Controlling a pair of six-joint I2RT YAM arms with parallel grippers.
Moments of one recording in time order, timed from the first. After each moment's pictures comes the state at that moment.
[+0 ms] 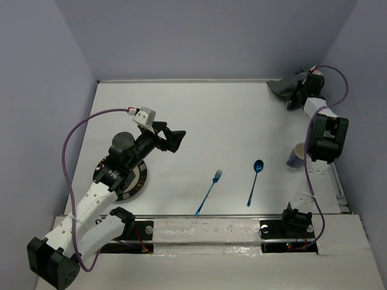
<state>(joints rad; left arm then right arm) -0.52 0.79 0.68 0.13 0.16 -0.28 -0.25 2.26 1.79 -0.10 -0.02 0.28</state>
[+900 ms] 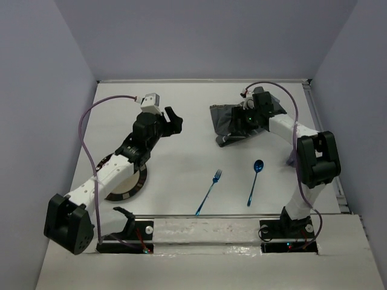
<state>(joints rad) -0.50 1.09 0.79 0.06 -0.14 -0.48 0.25 1.86 1.27 -0.26 -0.39 0.10</state>
